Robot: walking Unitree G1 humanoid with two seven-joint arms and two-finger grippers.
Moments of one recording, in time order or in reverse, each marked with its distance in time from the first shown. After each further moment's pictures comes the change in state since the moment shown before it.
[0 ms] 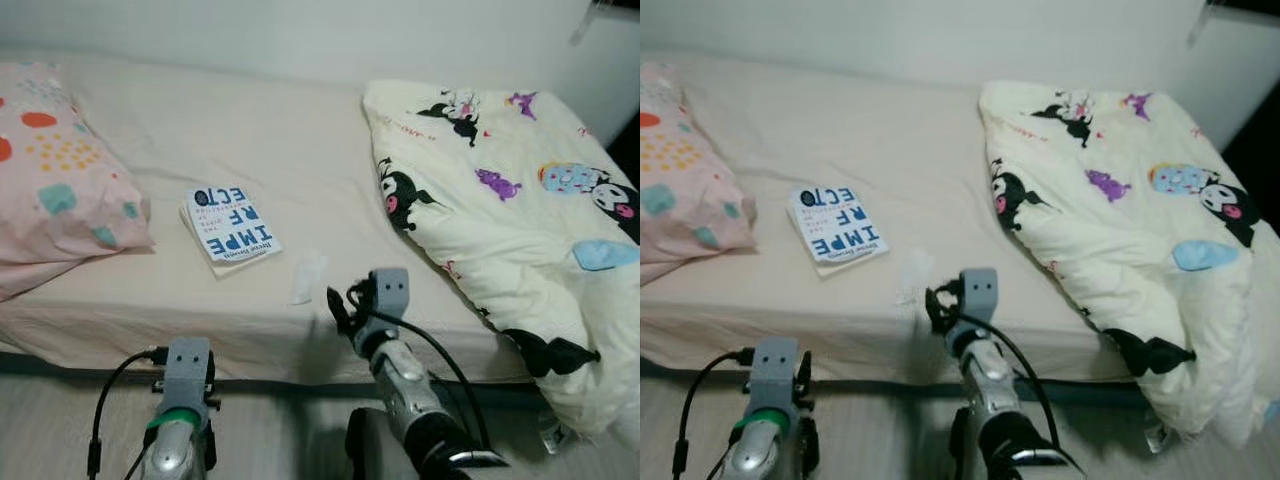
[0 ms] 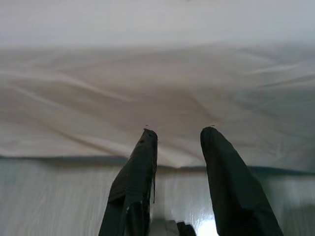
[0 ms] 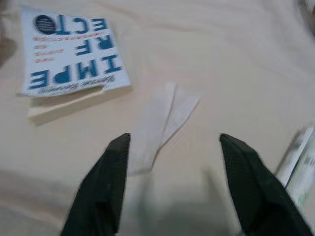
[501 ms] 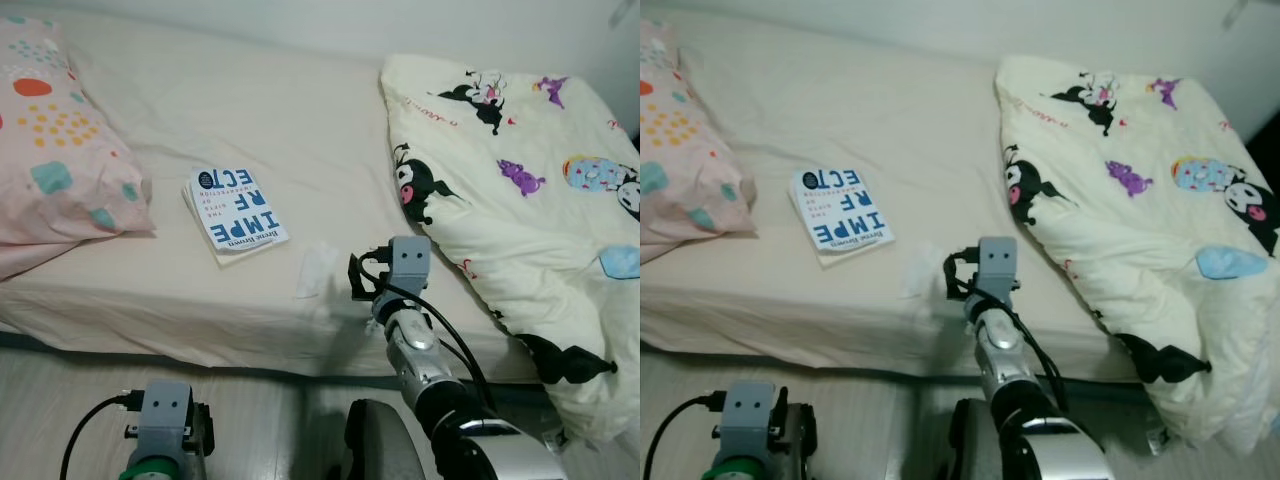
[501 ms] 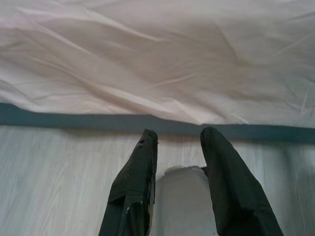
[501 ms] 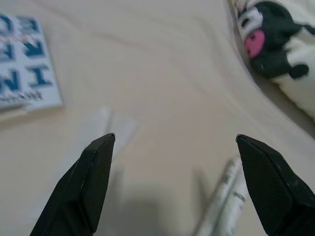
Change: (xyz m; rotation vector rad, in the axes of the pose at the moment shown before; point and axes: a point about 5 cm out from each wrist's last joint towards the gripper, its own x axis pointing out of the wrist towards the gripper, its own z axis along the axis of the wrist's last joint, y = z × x) left arm -0.036 0.020 -0.010 0.045 -0.008 0.030; right arm 0.012 -0.026 0.031 -0.143 -0.041 -0.233
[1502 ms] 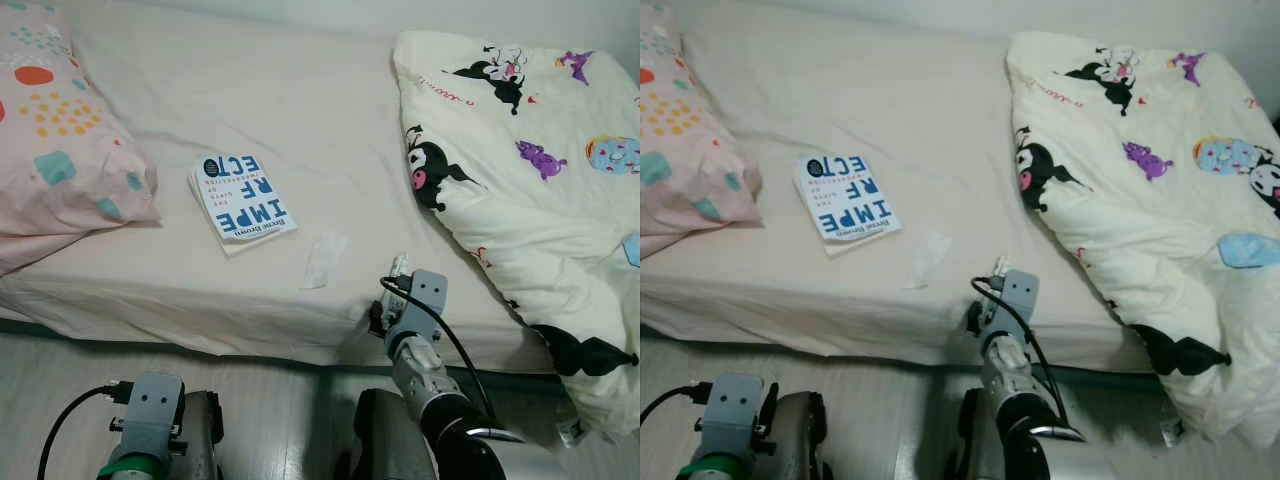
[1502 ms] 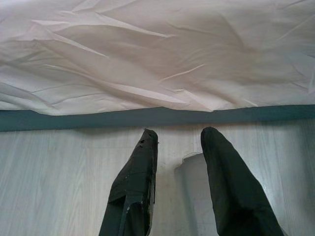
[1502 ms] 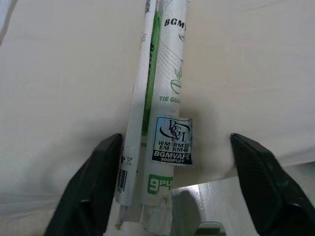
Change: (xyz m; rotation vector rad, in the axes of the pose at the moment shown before) left arm -0.008 0.019 0.016 0.062 0.015 -0.040; right arm -0.018 -0.014 -0.050 0.246 0.328 -0.199
